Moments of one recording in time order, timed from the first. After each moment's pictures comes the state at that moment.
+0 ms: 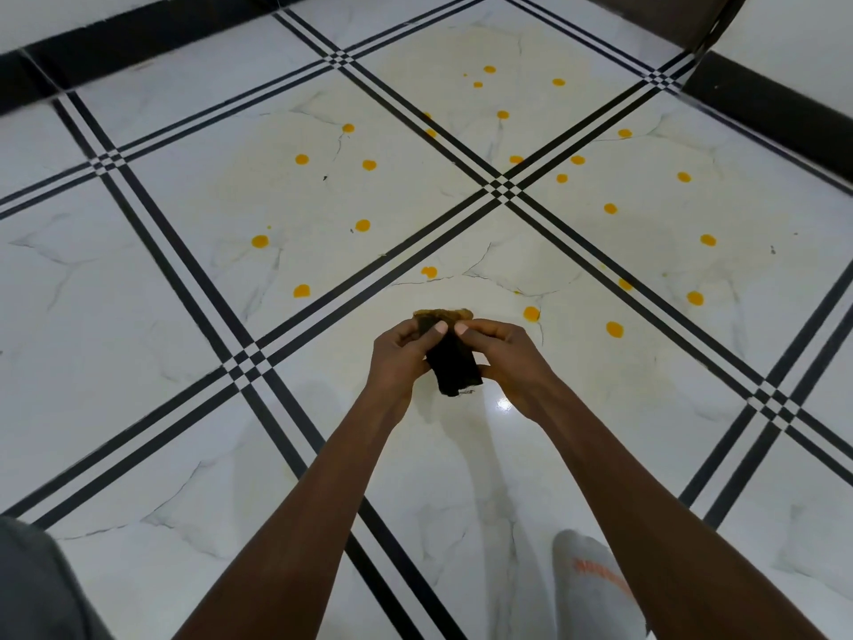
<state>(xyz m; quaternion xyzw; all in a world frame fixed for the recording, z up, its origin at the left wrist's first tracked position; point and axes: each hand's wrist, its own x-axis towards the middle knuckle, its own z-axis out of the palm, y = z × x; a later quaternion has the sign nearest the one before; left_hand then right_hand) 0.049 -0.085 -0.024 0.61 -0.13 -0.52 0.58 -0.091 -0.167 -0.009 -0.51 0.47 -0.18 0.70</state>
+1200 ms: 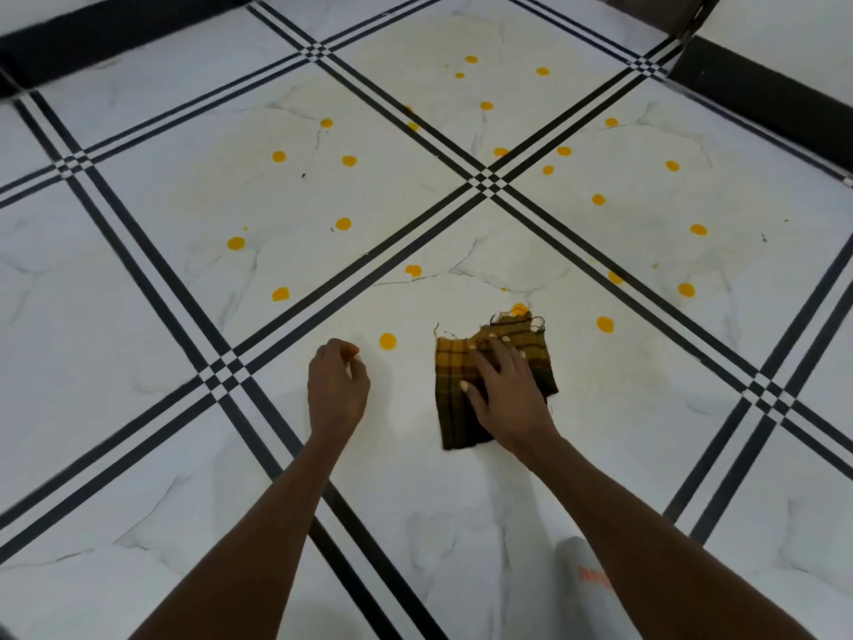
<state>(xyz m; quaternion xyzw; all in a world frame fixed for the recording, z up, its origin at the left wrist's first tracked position) 0.089 -0.052 -0.096 0.86 -0.33 -0.19 0.35 -0.145 -0.154 -0.103 -0.86 0.47 0.03 0.20</state>
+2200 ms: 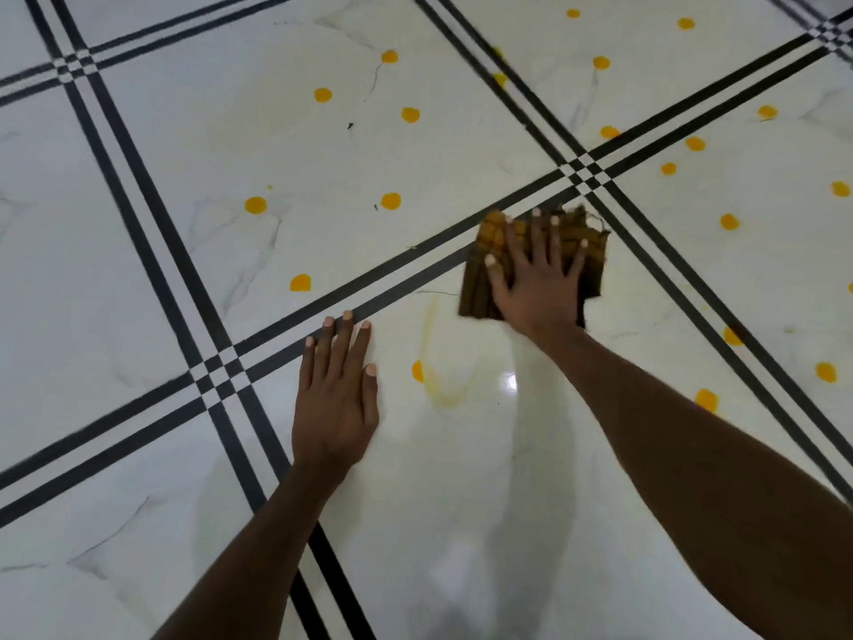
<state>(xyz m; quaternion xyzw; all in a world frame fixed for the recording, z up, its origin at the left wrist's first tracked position) 0.139 -0.068 -0.153 0.85 -0.48 -0.04 0.19 0.002 -0.349 -0.133 -0.88 0.47 -0.01 0.07</state>
